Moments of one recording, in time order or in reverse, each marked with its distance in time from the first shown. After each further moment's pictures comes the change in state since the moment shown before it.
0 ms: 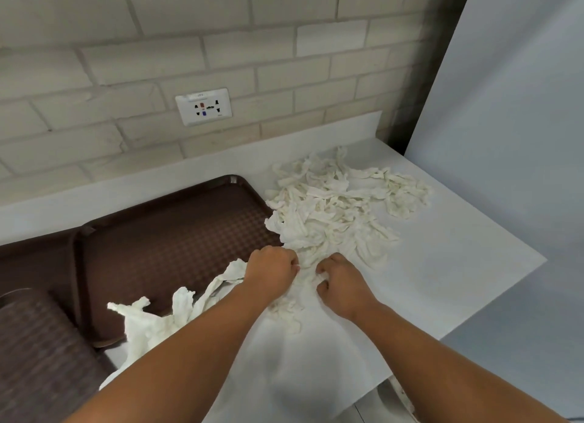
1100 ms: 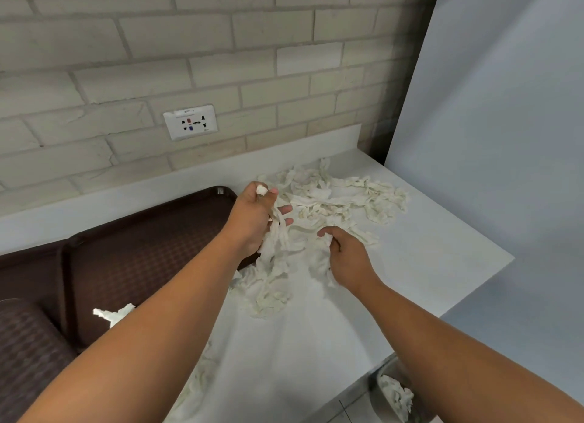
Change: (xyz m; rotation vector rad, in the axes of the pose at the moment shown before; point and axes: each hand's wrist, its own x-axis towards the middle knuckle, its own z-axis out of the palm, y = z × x) left_hand 0.026 0.042 -0.110 -1.630 0.135 -0.279; right_hand 0.000 -0.005 -0.069 0.460 0.269 0.131
